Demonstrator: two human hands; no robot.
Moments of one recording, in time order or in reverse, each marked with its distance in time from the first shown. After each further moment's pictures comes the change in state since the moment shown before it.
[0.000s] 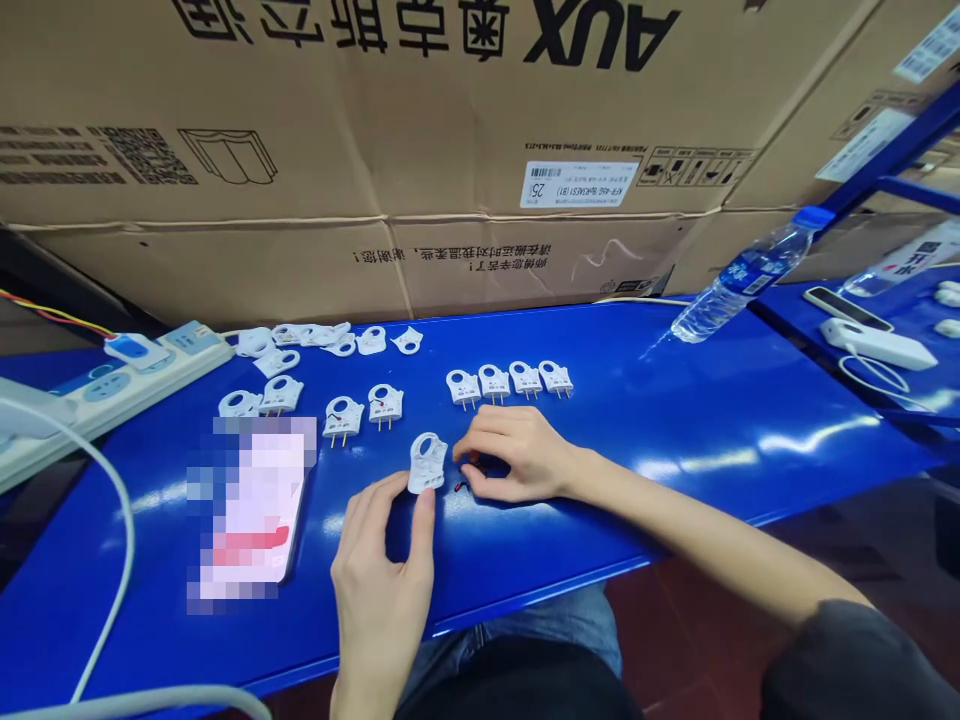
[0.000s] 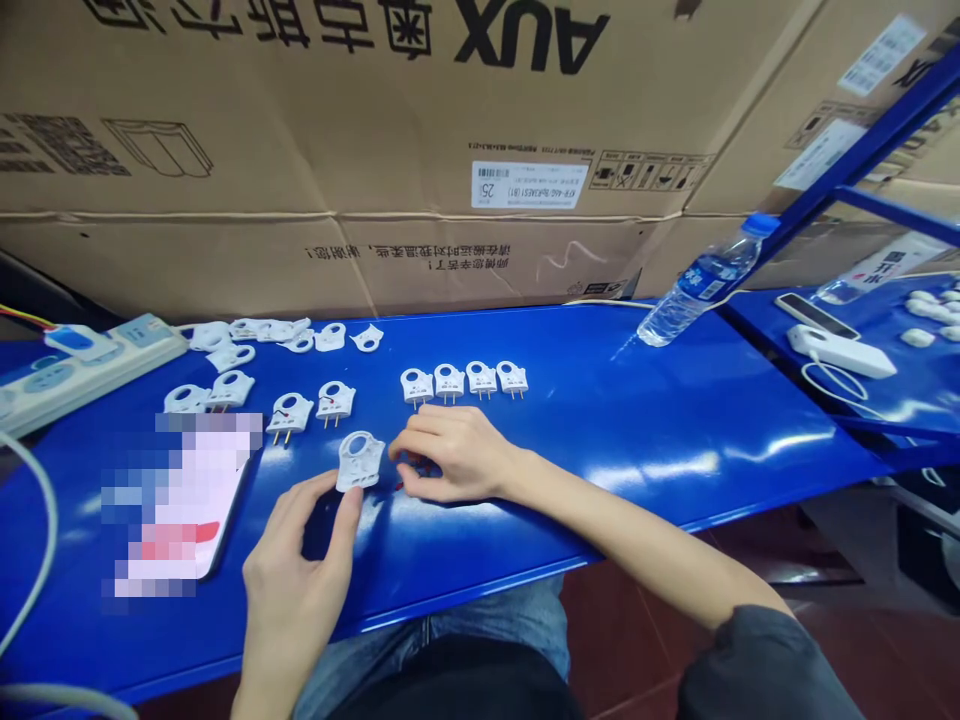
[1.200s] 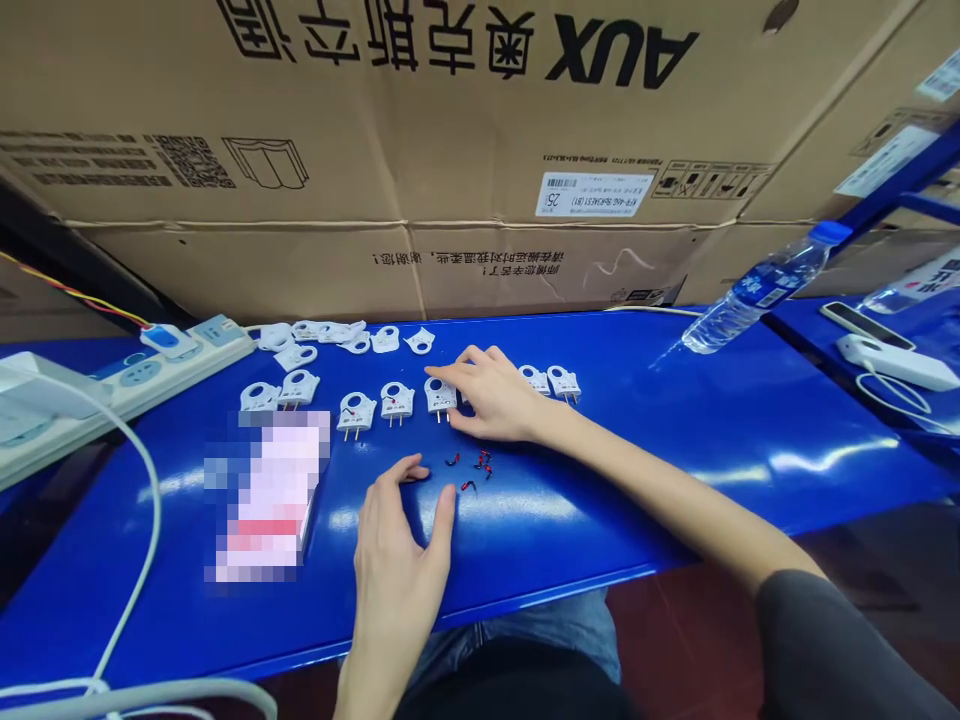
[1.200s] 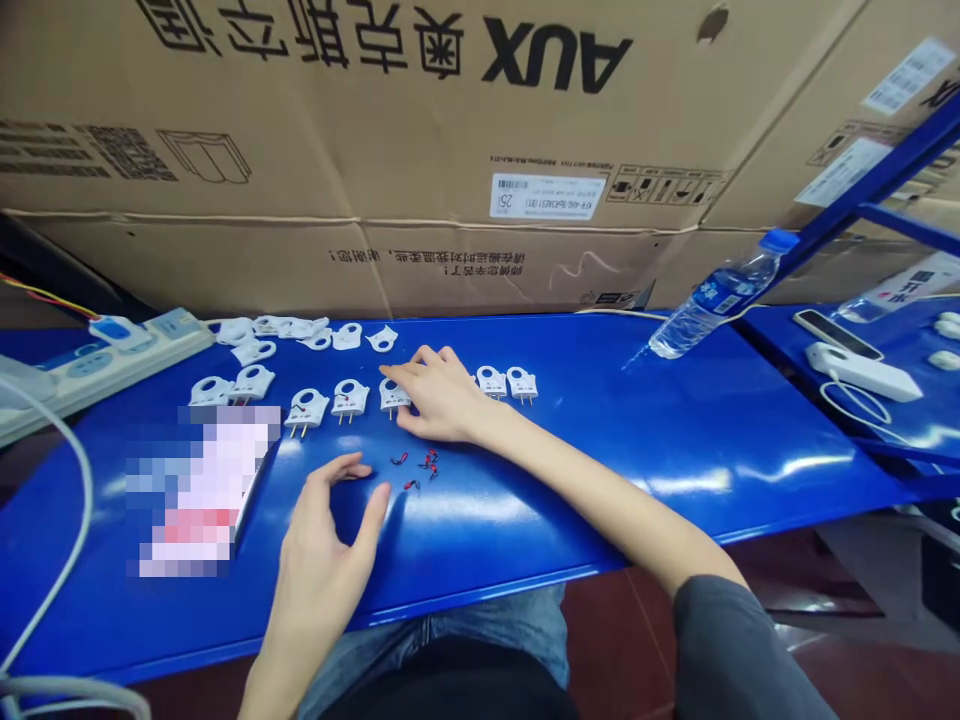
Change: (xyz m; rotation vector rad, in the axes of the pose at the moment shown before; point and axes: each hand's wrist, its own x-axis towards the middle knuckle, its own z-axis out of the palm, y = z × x) left_hand 0.001 -0.011 0.007 0.003 -0.097 -0.122; right_hand 0.061 0.031 0.000 -0.248 -0.275 0.217
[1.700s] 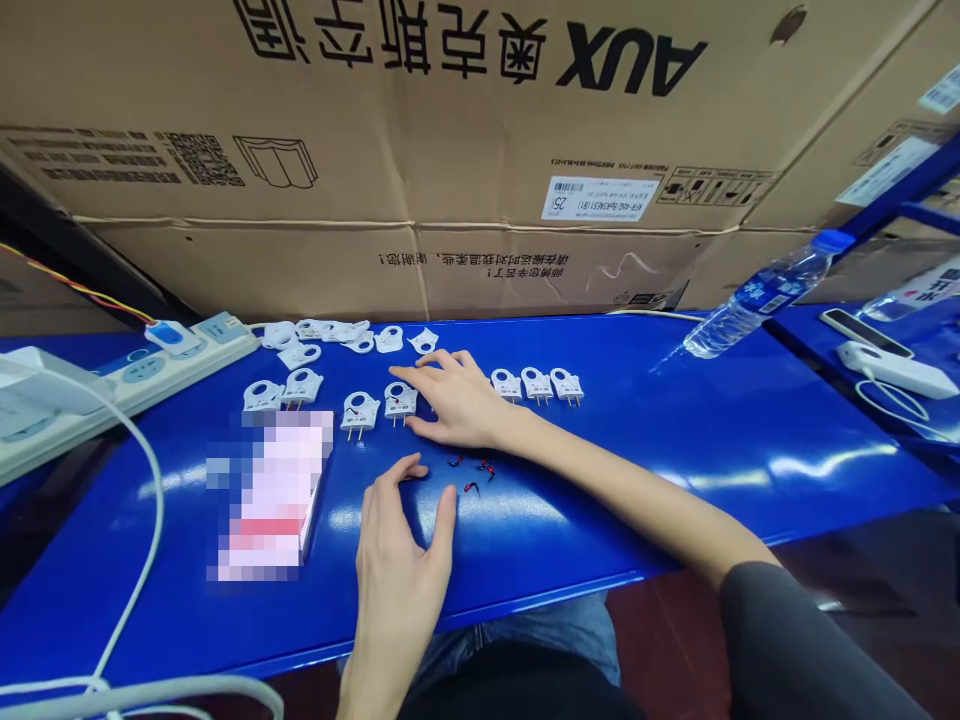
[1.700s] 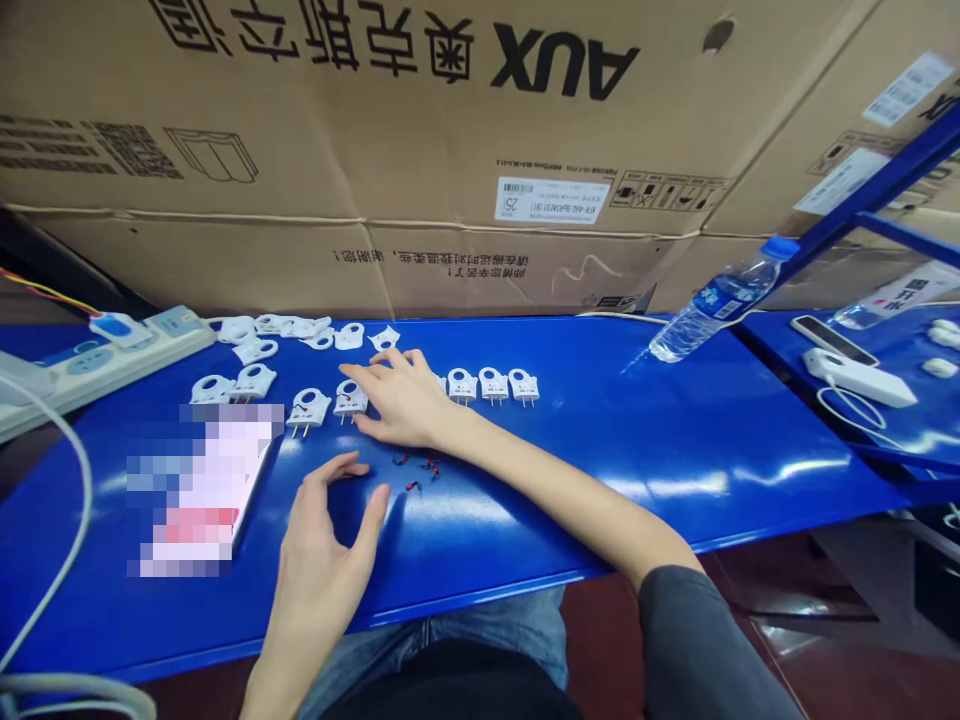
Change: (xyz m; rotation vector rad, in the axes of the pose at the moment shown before) left_hand -0.002 0.010 -0.002 -0.051 0.055 -0.028; right_hand 0.031 -0.027 0.018 0.051 0.023 -0.031
